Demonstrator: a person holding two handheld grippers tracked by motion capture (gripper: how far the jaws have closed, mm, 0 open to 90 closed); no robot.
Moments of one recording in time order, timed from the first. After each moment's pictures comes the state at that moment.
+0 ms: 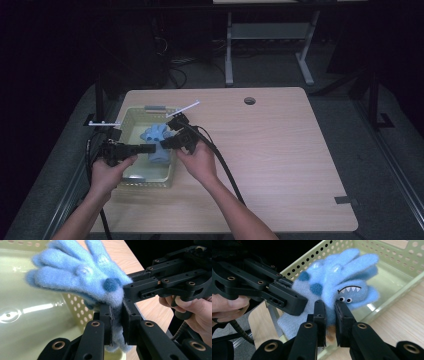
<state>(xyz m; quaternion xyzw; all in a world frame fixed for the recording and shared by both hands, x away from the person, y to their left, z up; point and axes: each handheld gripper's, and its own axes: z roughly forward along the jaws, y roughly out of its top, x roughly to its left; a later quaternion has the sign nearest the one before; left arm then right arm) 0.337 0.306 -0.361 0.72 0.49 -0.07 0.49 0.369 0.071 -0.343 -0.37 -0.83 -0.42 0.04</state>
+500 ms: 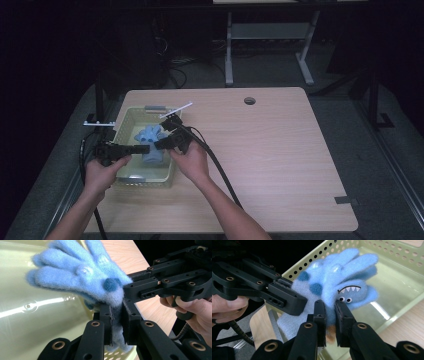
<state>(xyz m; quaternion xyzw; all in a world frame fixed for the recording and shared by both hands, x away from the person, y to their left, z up) 0.340 0.323 -0.365 0.72 0.50 -0.07 0.48 0.377 0.090 -0.353 -0.37 -0.83 -0.42 0.05</state>
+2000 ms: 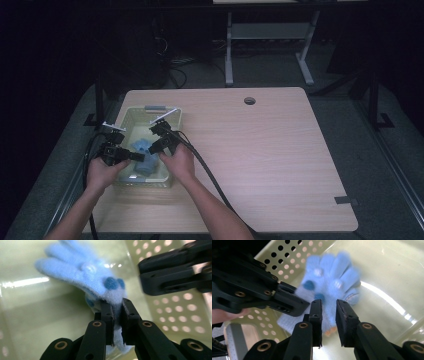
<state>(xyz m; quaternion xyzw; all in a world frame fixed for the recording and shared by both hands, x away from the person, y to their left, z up) 0.374 0.331 -0.407 0.77 0.55 -0.06 0.30 0.404 0.135 -0.402 -0.40 -0.84 -0.36 0.07</state>
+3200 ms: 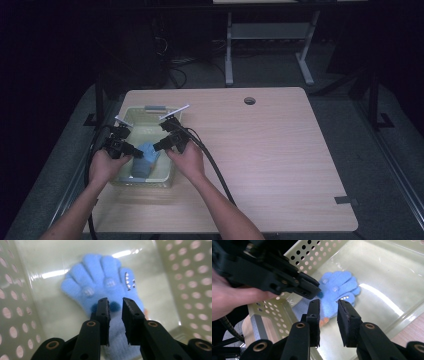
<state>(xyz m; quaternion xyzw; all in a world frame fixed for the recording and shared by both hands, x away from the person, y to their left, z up) 0.395 0.318 -0.405 0.80 0.56 0.01 0.21 0.398 0.102 -0.383 -0.39 -0.83 -0.40 0.08</state>
